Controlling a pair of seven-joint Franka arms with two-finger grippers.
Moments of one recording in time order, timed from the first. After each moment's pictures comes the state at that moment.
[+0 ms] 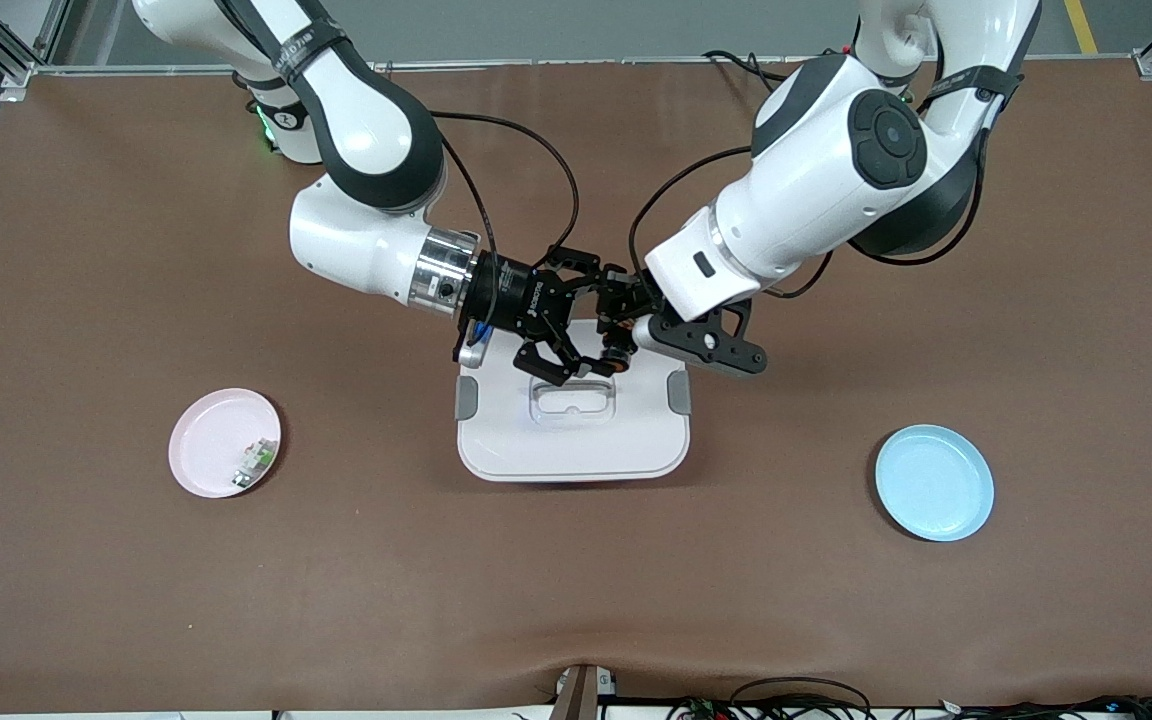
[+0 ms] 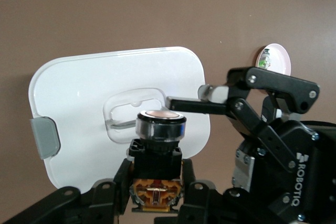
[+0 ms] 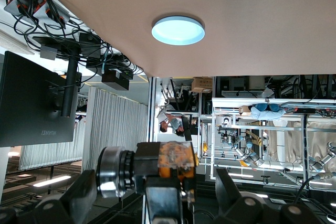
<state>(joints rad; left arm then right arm) -0.34 0.39 -0.29 -1.37 -0.30 2.03 -0.36 0.57 0.38 0.11 -1.65 1.71 2.52 1.08</state>
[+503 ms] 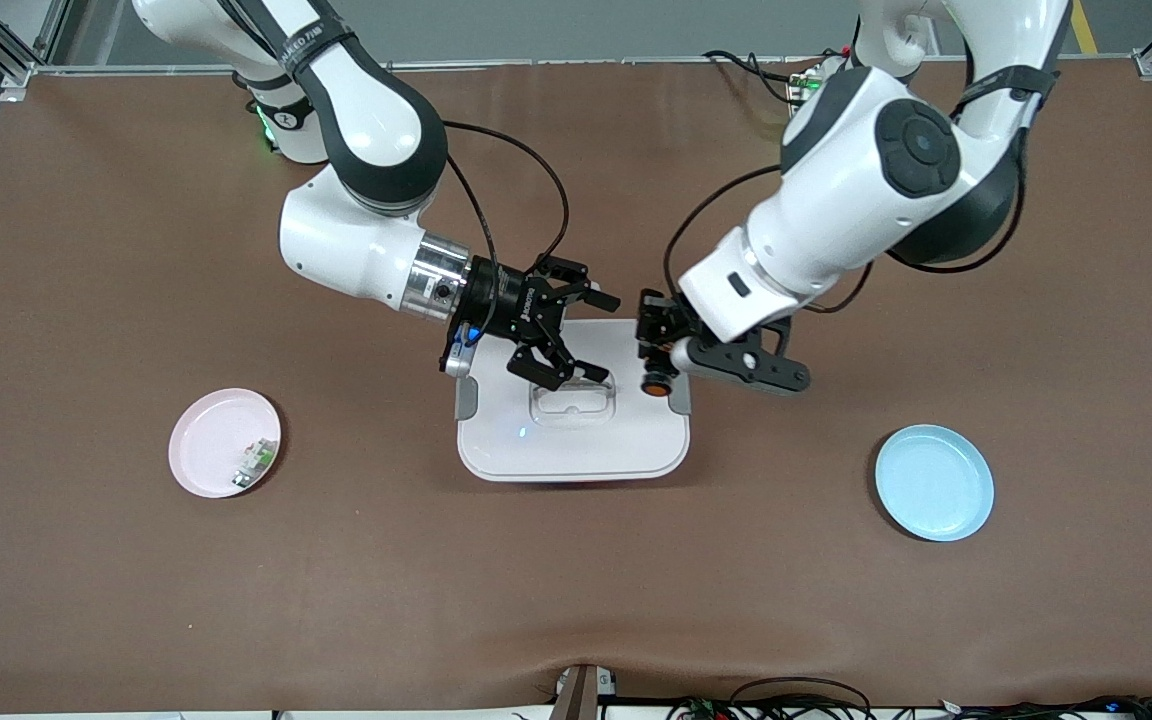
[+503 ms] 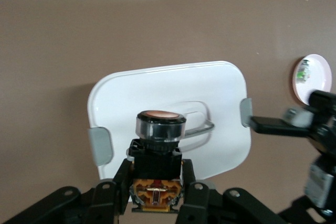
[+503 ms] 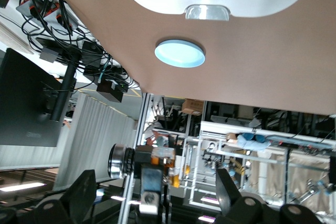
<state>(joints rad) -0.28 0.39 -0.28 -1.37 -0.21 1.98 -0.36 0.56 0.38 0.10 -1.65 1.52 2.51 1.07</state>
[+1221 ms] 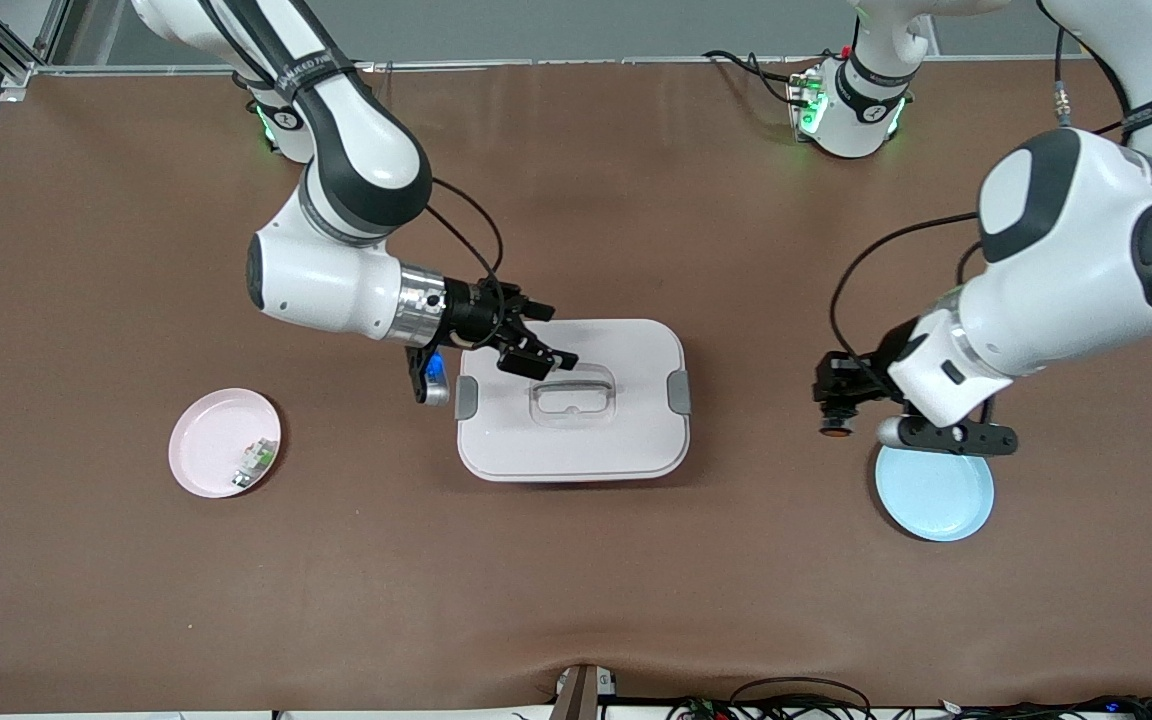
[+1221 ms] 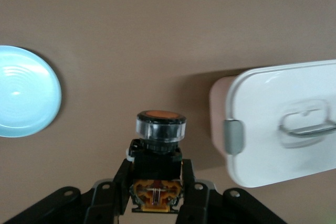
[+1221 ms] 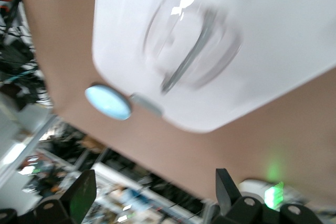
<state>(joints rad) -0.01 0.39 -0.28 -1.37 -0.10 1.77 -0.14 0.44 0.38 0.09 -1.71 0.99 2.23 0.83</state>
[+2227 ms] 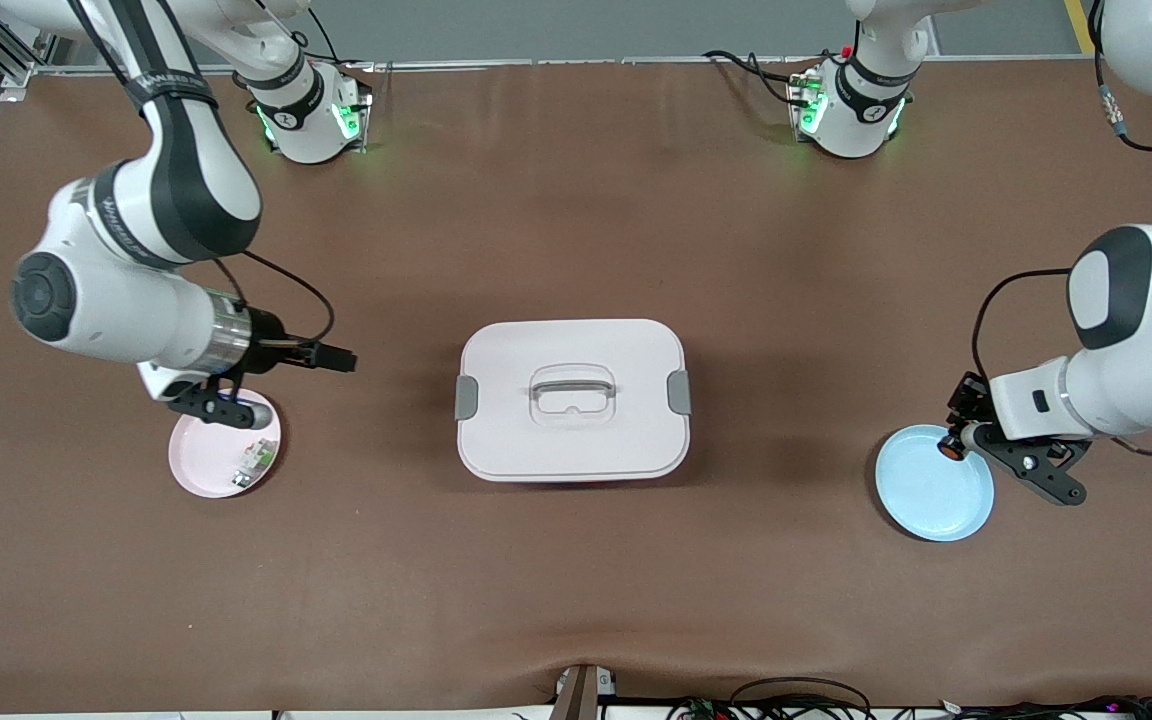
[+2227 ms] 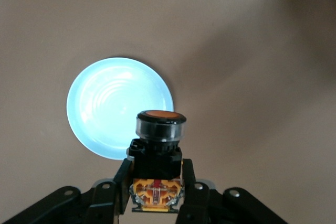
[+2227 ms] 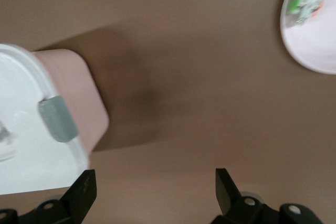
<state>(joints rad) 0.20 0.47 -0.28 -1.51 0.09 1.89 0.66 0.11 0.26 0.08 -1.73 0.24 1.84 0.32</state>
